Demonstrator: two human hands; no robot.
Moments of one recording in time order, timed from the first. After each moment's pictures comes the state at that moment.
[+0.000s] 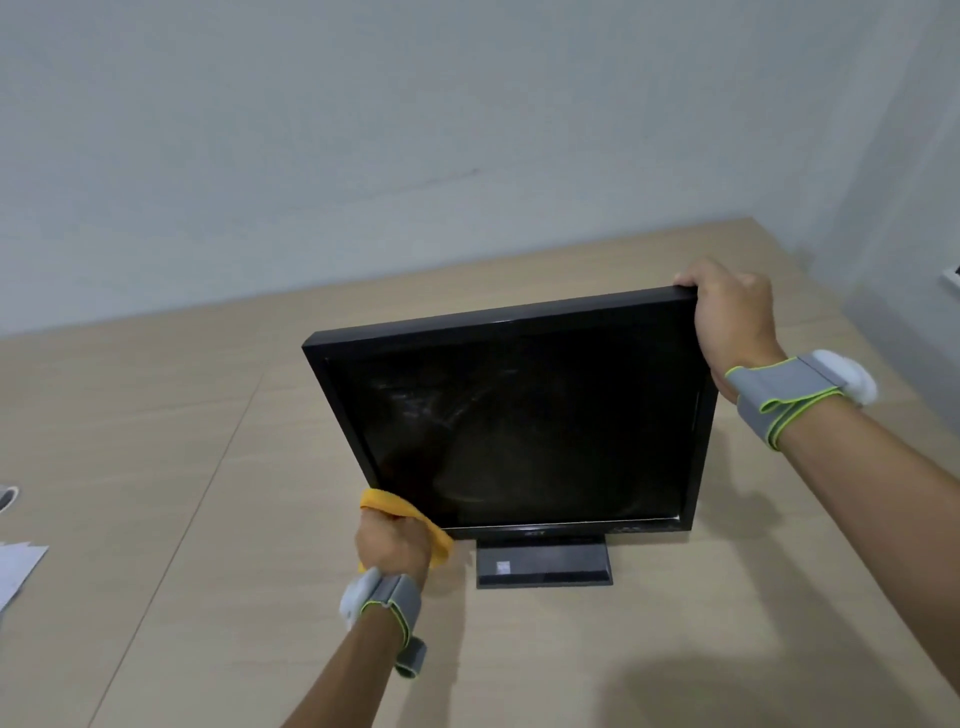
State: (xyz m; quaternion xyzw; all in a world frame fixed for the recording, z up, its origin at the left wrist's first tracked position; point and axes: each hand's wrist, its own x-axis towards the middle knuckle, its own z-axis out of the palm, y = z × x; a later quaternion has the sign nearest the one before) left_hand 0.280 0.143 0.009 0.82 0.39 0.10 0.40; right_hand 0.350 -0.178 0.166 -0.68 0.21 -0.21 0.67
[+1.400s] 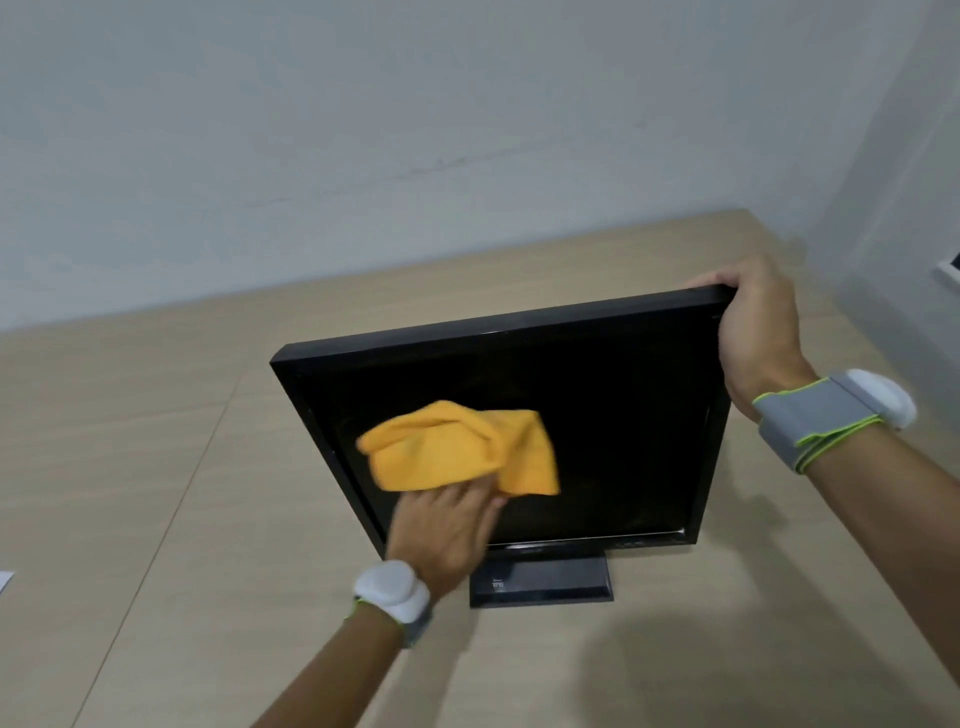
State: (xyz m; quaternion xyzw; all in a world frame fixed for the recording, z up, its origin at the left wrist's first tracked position) left_hand 0.299 0.114 0.032 0.93 -0.26 0.27 -0.01; right_hand 0.358 -0.183 0.160 -0.68 0.20 -0.23 0.66
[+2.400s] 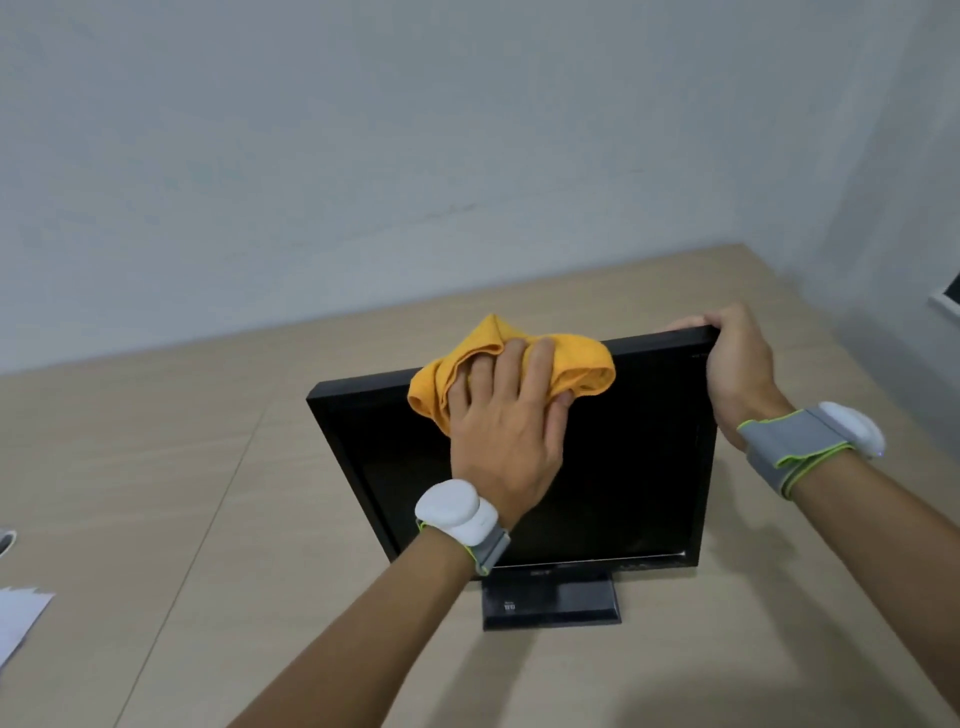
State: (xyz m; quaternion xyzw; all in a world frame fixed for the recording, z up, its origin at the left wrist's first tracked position) left_hand 0.323 0.030 0.161 0.94 -0.17 0.30 0.06; right_hand 0.354 -0.185 0.163 -0.69 0.22 -0.18 0.66
